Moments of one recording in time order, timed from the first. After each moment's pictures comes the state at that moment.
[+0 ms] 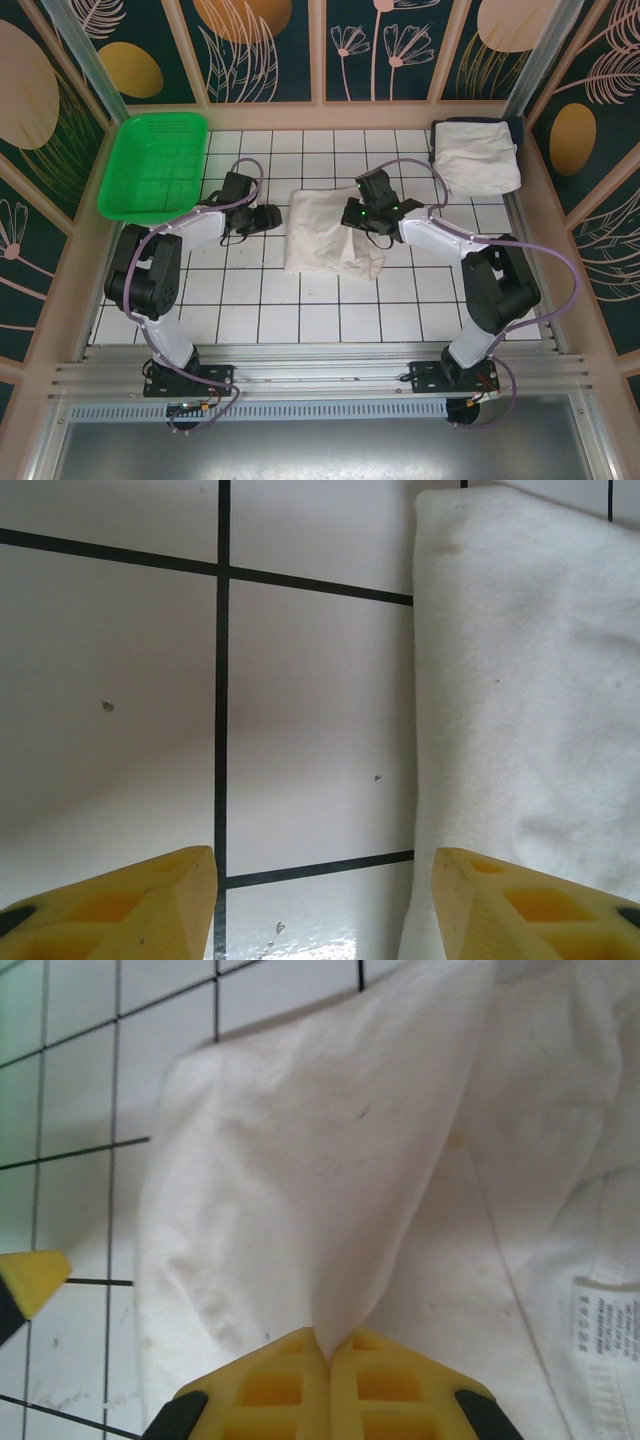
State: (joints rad) left arm -0.30 1.79 1.08 -0.25 0.24 -0.51; right arm 0.56 1.66 1.11 -0.29 -0.06 0.68
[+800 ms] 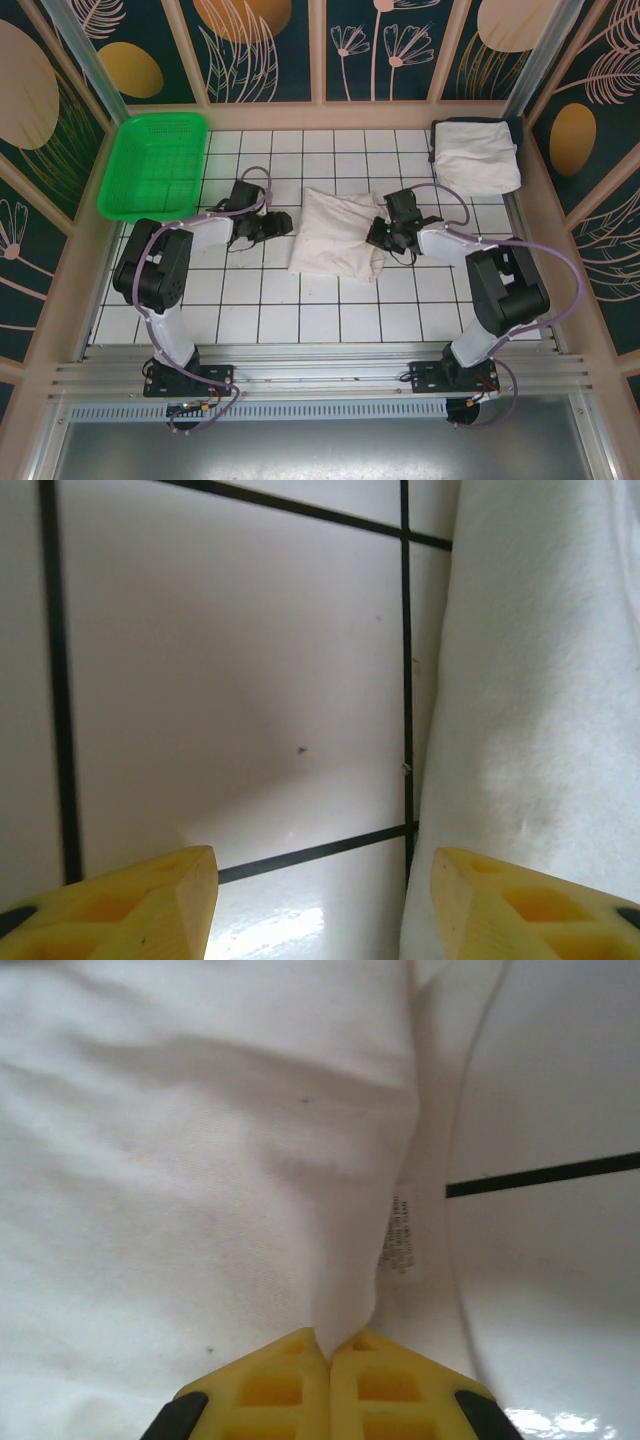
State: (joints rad) left arm -0.35 1.86 1.03 -0.13 0.36 -0.55; right arm 0.40 1.64 0.88 -0.23 -0.17 0.67
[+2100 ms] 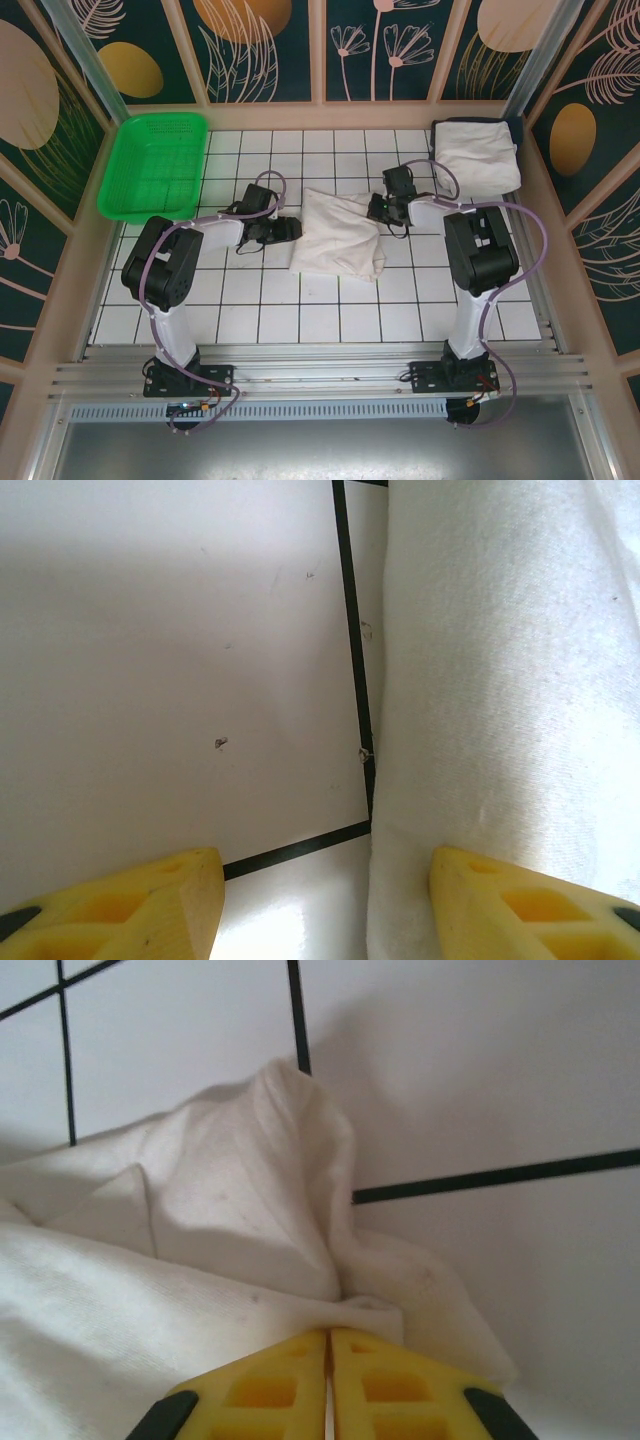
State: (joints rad) left arm -0.41 1.89 1.04 -0.11 0.33 -0.50; right arm 0.32 1.93 1.17 -0.17 -0.12 0.52
